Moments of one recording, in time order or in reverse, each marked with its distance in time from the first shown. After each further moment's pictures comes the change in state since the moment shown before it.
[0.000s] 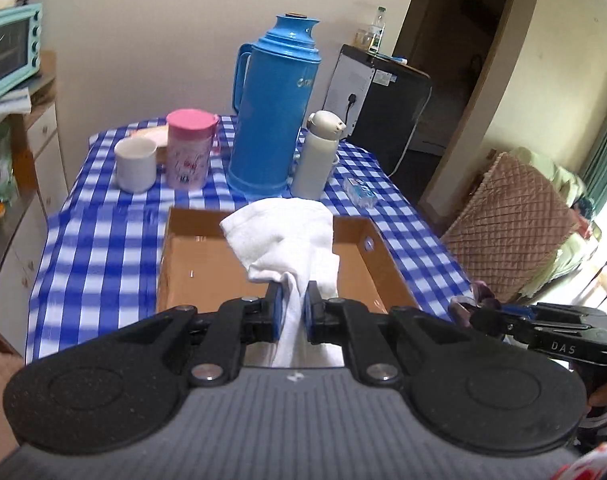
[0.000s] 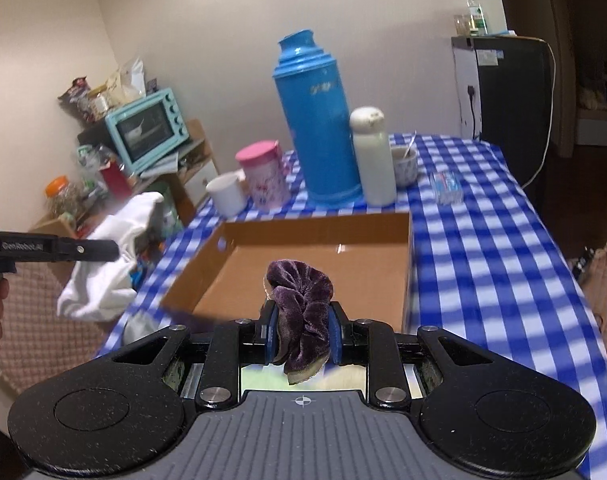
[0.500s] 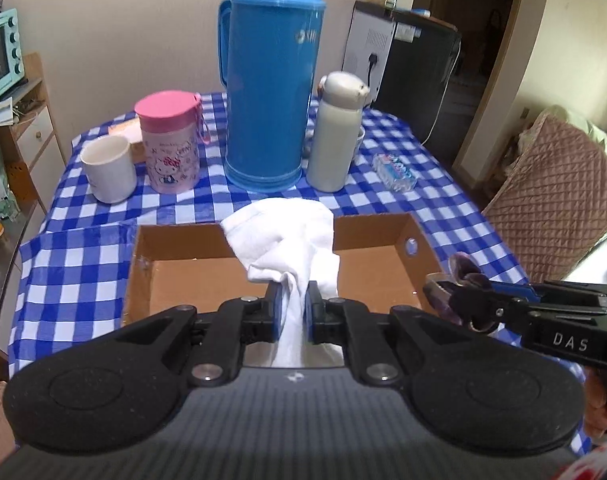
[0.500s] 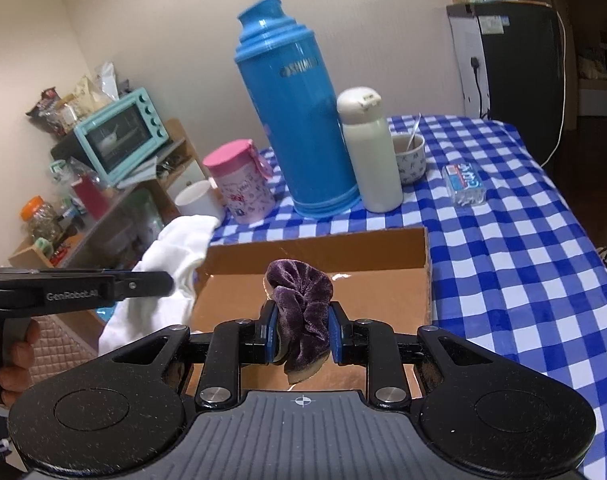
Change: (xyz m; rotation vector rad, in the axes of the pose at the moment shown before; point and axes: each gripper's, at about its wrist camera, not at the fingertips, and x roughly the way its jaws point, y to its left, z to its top) left arm 0.131 -0.018 0.030 0.067 0.107 0.099; right arm 0.114 -0.040 0.053 0.077 0.047 0.010
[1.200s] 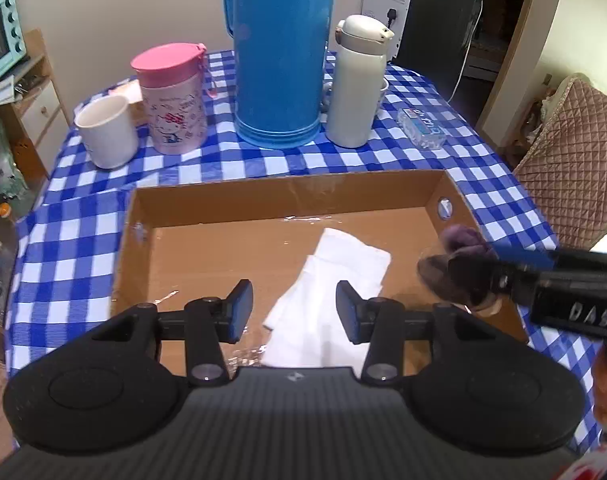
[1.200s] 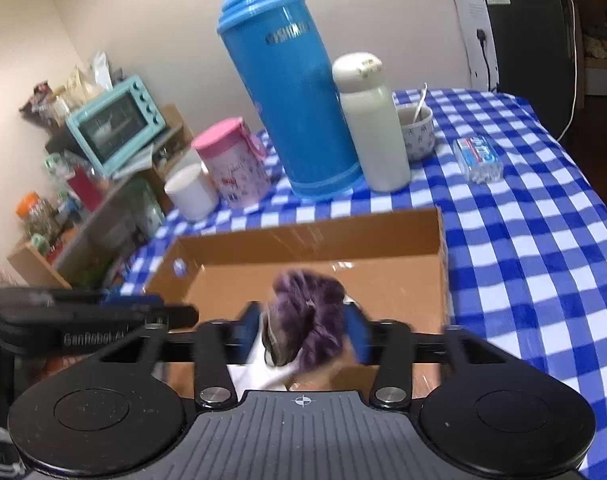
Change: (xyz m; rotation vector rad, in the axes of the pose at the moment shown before) left arm 0.036 0.002 -0.009 0.017 0.103 0.069; right arm 0.043 -0.016 -0.001 0.032 0.051 0.026
